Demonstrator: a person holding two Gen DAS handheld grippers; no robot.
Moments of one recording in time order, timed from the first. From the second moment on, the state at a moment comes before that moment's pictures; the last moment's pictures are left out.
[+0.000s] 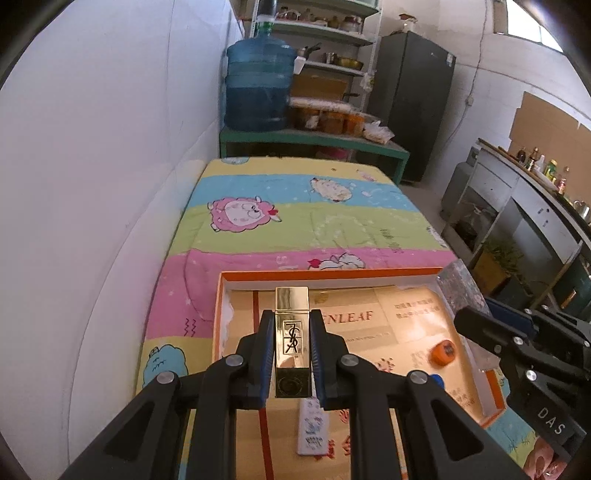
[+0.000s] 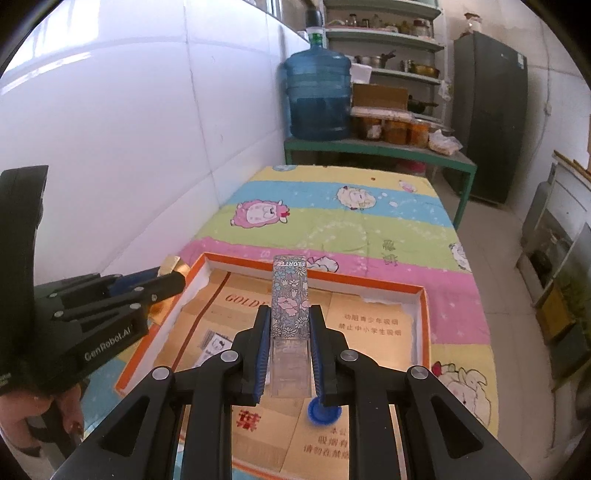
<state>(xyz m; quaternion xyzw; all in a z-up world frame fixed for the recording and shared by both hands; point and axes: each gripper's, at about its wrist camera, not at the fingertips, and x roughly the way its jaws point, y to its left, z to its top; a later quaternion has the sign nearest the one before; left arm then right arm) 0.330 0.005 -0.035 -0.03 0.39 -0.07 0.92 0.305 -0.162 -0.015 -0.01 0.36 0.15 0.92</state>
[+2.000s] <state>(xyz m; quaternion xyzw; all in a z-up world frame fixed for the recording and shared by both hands) 0.395 0.010 -0.113 -0.04 0.48 -0.06 0.88 0.389 -0.152 -0.107 -0.03 0.48 0.15 0.86</state>
